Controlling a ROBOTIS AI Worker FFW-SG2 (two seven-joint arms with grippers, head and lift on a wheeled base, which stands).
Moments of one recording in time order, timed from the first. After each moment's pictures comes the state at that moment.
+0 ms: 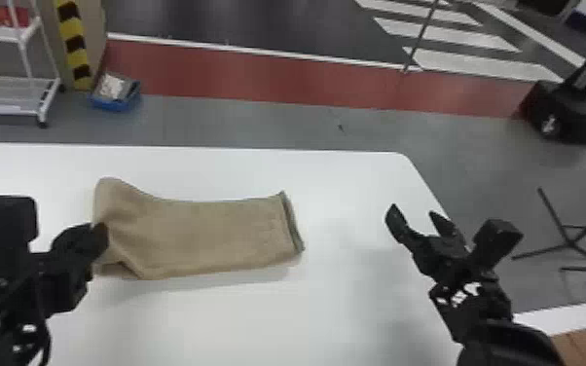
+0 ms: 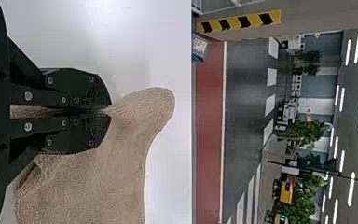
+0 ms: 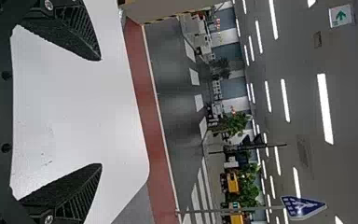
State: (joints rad) left arm 0.24 0.13 -0.10 -2.11 0.19 0.71 0.06; right arm 0.17 -0.19 -0.31 -1.60 -0.37 0.07 0.23
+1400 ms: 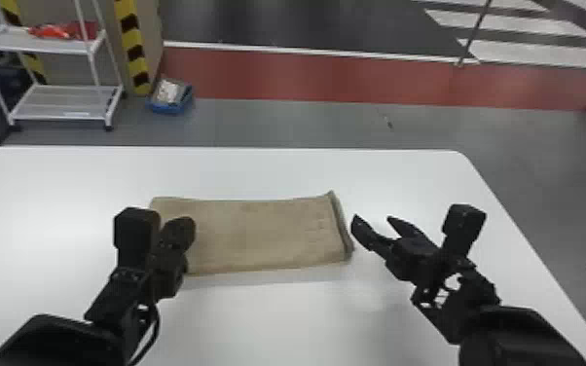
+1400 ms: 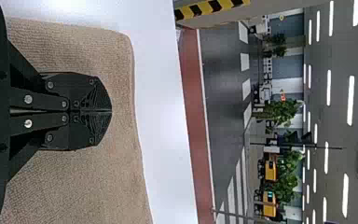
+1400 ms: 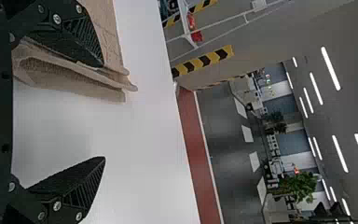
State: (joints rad) left arm 0.13 0.12 -0.22 -1.76 0.06 0.39 0.04; right arm 0.12 -0.15 -0.08 -1.69 -0.35 0.38 0.25
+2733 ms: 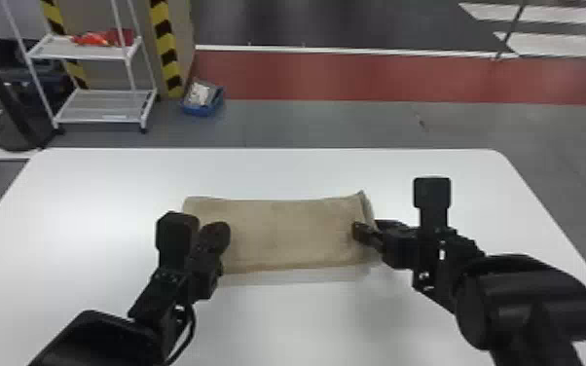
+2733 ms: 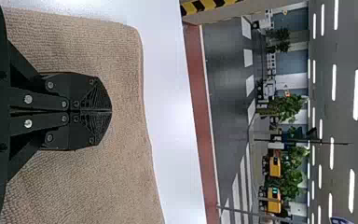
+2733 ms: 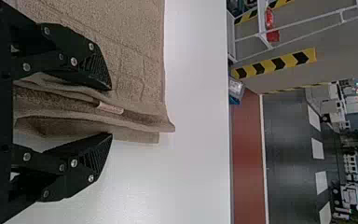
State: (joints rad) left arm 0.13 0.13 -0.23 -1.75 0.06 0.38 0.03; right arm -0.05 -0.14 0.07 -1.71 -0.19 0.80 0.15
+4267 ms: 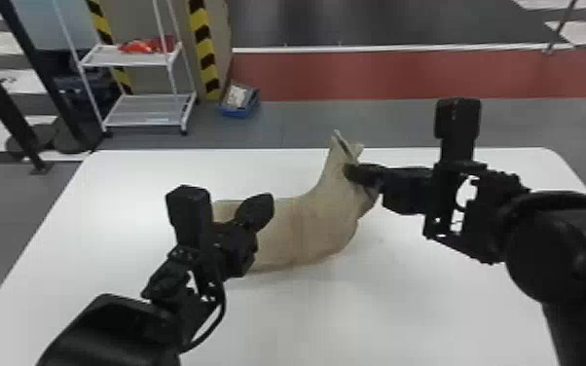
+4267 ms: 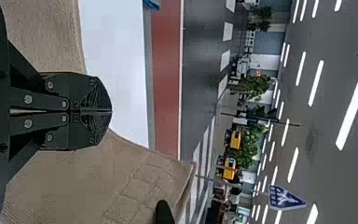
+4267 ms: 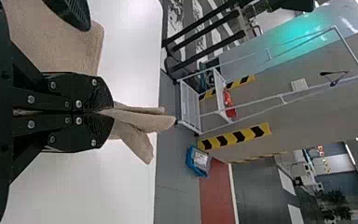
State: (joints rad) left arm 0.18 0.13 -0.15 -1.93 0.21 0.41 -0.12; right arm -0.17 -0.07 0.09 -1.97 -0.38 1.05 0.20
